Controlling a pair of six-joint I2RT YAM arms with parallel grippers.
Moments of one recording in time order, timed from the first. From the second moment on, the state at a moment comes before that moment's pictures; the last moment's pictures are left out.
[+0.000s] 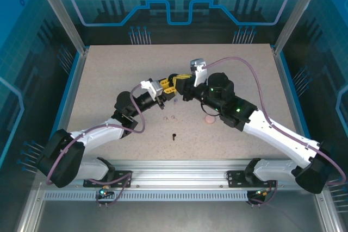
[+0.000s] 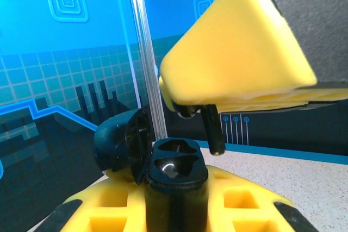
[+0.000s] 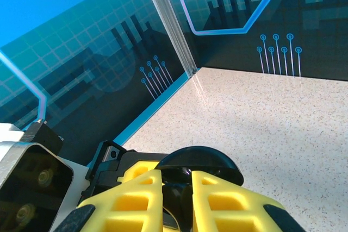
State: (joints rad) left arm -0.54 1.32 0.58 1.00 0.45 0.04; right arm 0.82 1.20 1.09 -0.06 0.02 0.40
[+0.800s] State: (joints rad) left arm -0.54 1.32 0.58 1.00 0.45 0.04; right arm 0.82 1.20 1.13 -0.06 0.02 0.40
